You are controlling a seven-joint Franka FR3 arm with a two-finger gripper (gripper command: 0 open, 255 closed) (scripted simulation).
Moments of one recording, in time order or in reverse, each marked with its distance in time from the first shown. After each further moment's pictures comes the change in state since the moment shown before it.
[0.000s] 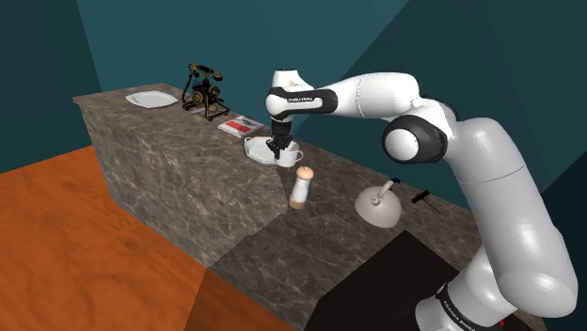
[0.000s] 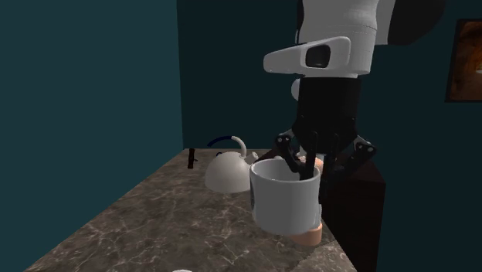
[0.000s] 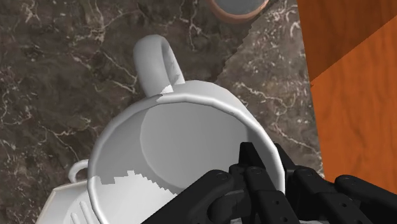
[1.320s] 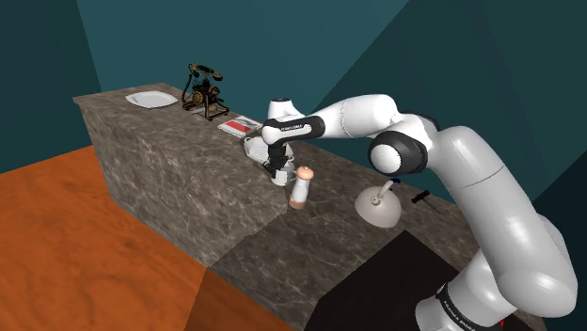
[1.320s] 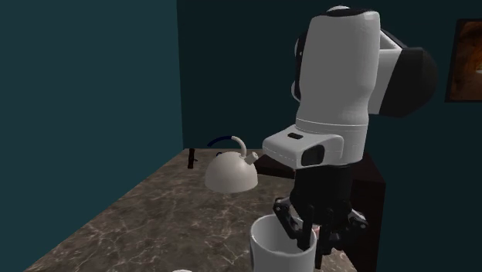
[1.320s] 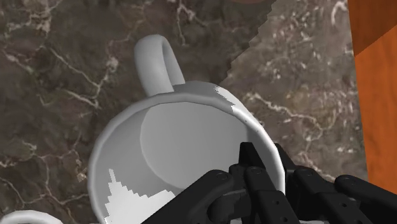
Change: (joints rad) arm -0.006 0.142 0.013 -0.022 0.013 0.164 0.003
